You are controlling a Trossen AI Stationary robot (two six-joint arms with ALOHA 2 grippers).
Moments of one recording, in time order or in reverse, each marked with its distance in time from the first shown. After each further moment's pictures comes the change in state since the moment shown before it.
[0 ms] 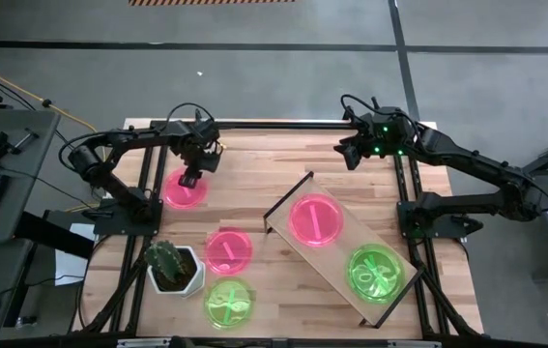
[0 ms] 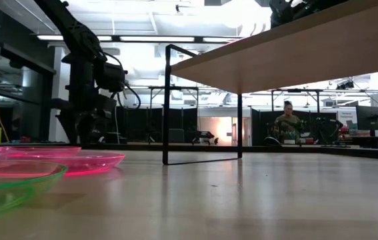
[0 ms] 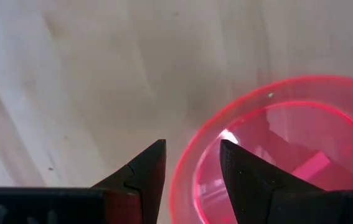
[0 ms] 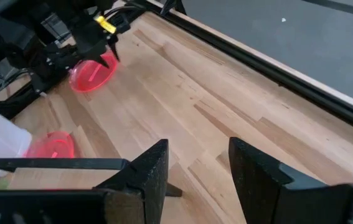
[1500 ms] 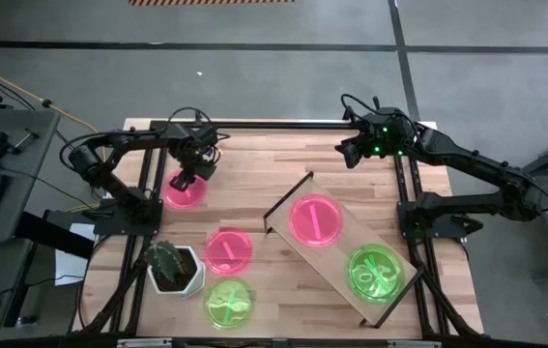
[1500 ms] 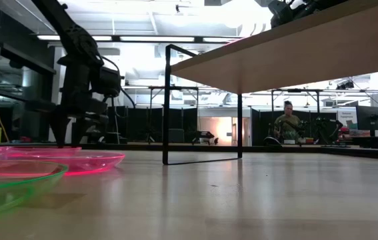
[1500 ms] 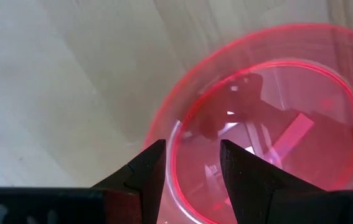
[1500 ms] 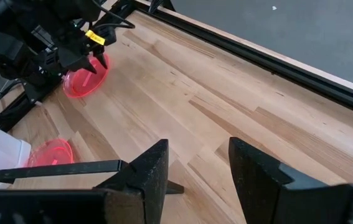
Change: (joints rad) left arm -0.002 0.002 -0.044 -0.039 -0.010 0.207; right arm 0.000 0.000 0.000 -0.024 0.025 0.079
